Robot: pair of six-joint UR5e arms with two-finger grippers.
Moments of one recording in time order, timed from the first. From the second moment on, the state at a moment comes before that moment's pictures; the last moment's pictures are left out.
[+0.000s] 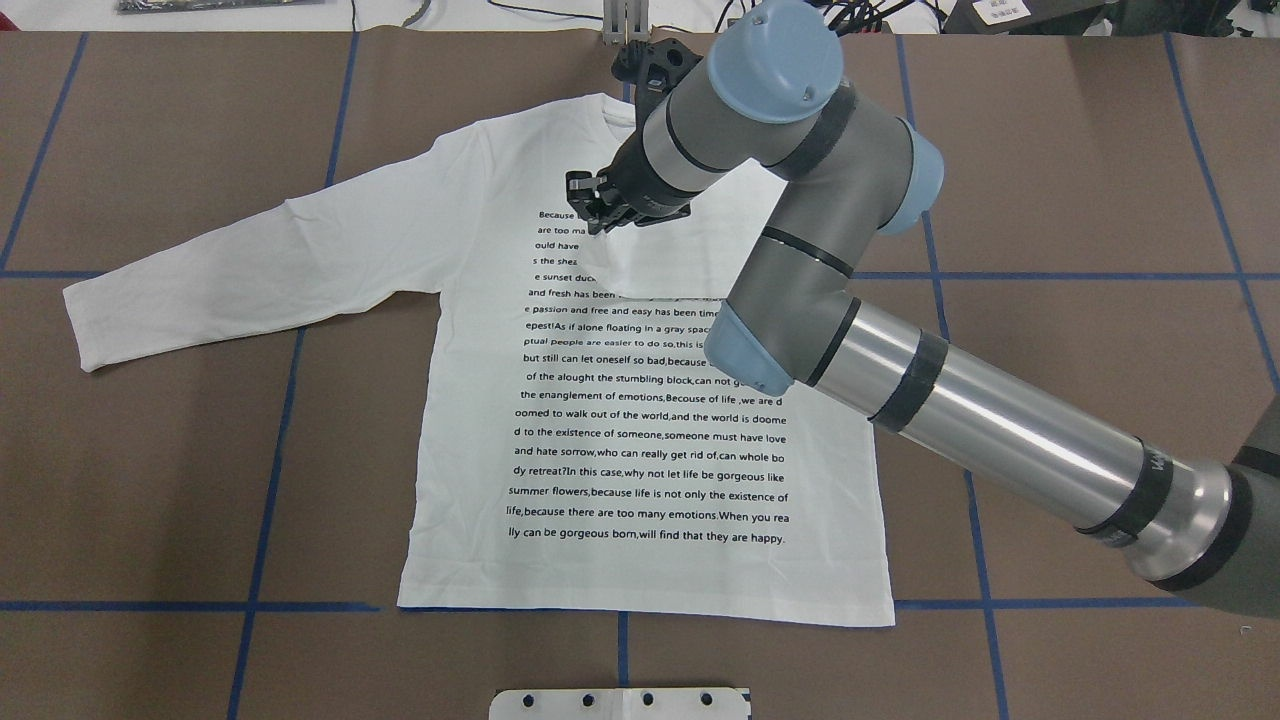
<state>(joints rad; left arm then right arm) -1.59 -1.48 -1.63 -1.96 -2.29 0.00 0.69 -0.69 1.34 -1.05 2.05 1.18</state>
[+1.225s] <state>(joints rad) -1.58 -1.50 -1.62 -1.97 -2.29 -0.05 0.60 -0.47 1.05 -1.05 1.92 1.19</state>
